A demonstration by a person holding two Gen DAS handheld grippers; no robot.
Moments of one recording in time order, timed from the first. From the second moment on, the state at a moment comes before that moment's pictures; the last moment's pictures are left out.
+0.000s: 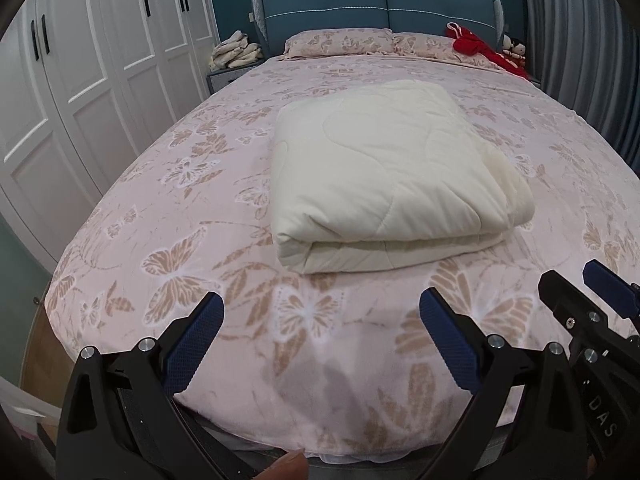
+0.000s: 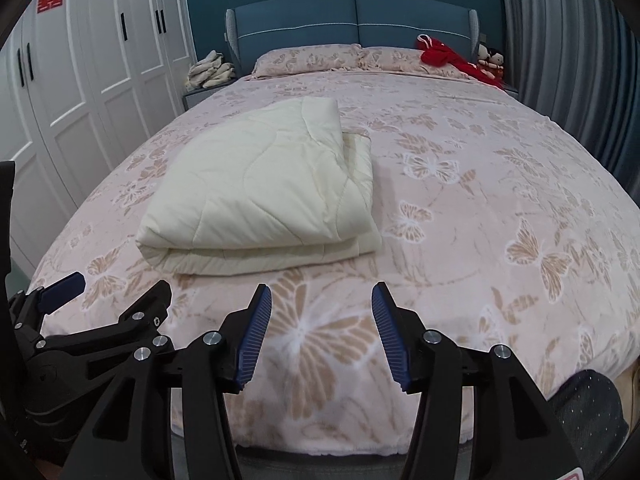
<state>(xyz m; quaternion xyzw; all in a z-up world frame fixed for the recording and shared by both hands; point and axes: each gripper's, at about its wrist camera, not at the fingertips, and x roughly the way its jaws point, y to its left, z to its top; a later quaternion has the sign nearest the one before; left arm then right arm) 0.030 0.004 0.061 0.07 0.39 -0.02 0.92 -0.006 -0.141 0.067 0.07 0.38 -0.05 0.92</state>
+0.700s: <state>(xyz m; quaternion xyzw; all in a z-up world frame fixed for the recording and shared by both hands) 0.008 0.005 0.035 0.07 0.39 -0.02 0.92 -0.026 -0.140 0.052 0.07 0.39 -0.06 0.92</state>
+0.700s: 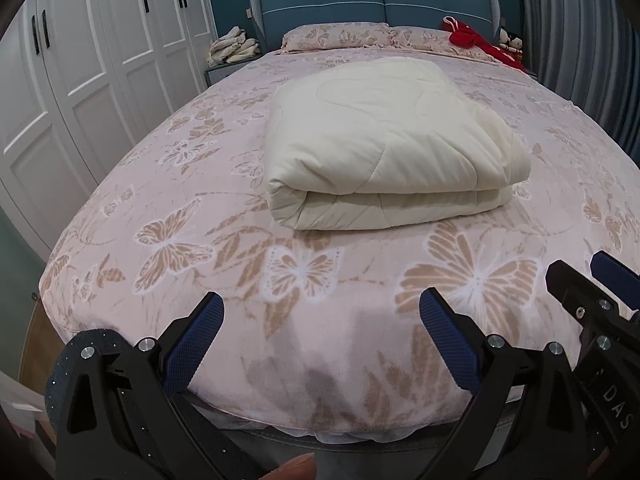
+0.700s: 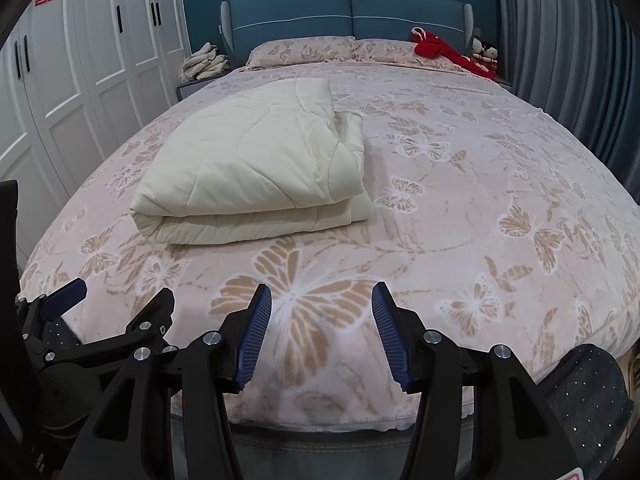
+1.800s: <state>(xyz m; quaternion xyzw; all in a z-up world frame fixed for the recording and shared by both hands) 0.006 0.005 0.030 0.07 0.40 -0.02 0.92 -0.026 -0.142 0.049 0.06 0.40 -0.06 0.91</state>
